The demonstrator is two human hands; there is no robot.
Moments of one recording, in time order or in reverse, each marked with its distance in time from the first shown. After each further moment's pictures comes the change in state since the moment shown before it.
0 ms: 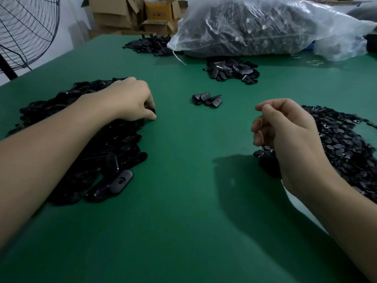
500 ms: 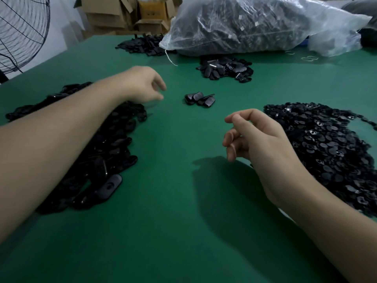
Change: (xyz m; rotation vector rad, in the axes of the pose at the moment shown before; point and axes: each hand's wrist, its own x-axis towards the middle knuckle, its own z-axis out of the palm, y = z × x) left_hand 0.039 0.026 -0.021 -0.374 -0.007 -0.111; right_hand -0.014 -0.002 0.016 0.068 -0.159 0.131
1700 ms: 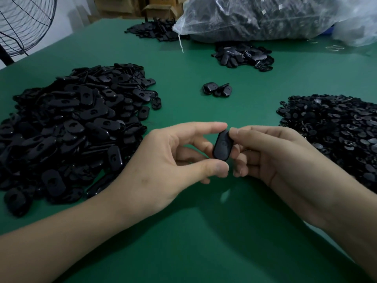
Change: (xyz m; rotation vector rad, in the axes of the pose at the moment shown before) left_hand -0.176 0.045 0.088 -1.204 0.052 0.290; right_hand -0.014 0.003 0.014 0.124 -0.298 0.224
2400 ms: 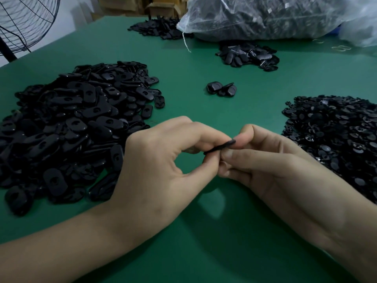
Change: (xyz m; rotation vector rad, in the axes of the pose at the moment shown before) left_hand -0.009 0.018 0.009 0.484 0.271 0.353; right_hand -0.007 0.004 0.014 0.219 -0.144 -0.011
